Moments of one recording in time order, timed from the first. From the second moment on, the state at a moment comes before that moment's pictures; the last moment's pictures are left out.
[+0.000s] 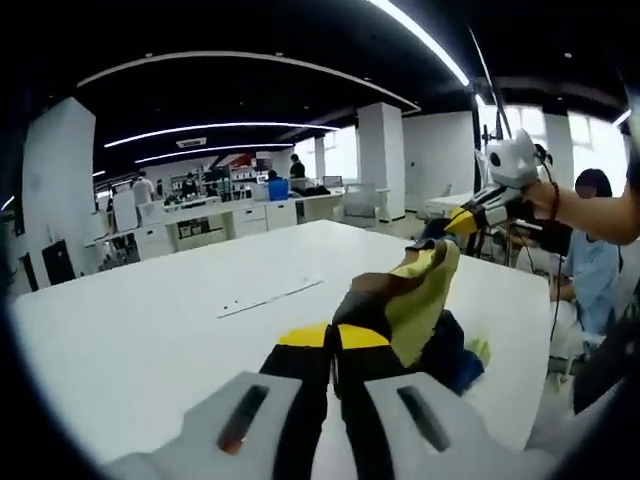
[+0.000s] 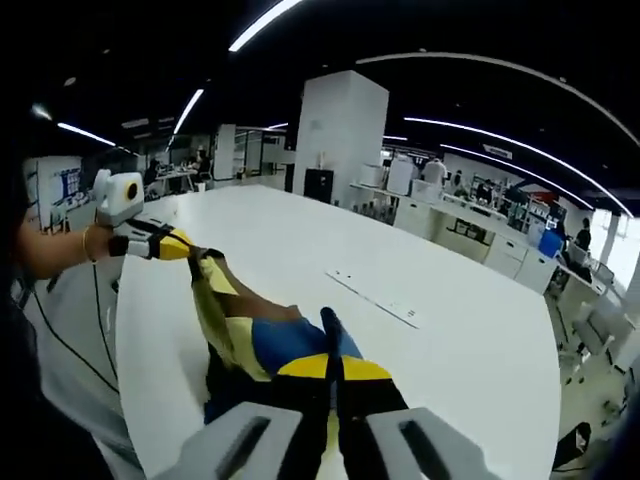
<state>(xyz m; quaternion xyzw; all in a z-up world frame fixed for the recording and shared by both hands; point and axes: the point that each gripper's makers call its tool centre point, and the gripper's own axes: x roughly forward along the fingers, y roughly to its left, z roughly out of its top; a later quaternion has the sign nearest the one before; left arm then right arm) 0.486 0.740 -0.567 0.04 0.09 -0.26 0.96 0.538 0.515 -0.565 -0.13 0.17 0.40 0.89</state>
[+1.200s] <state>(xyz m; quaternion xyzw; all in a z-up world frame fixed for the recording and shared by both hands) 0.681 0.725 -0.633 0.01 0.17 -0.13 0.98 0.695 0.491 -0.630 -0.05 0.23 0.23 0.95</state>
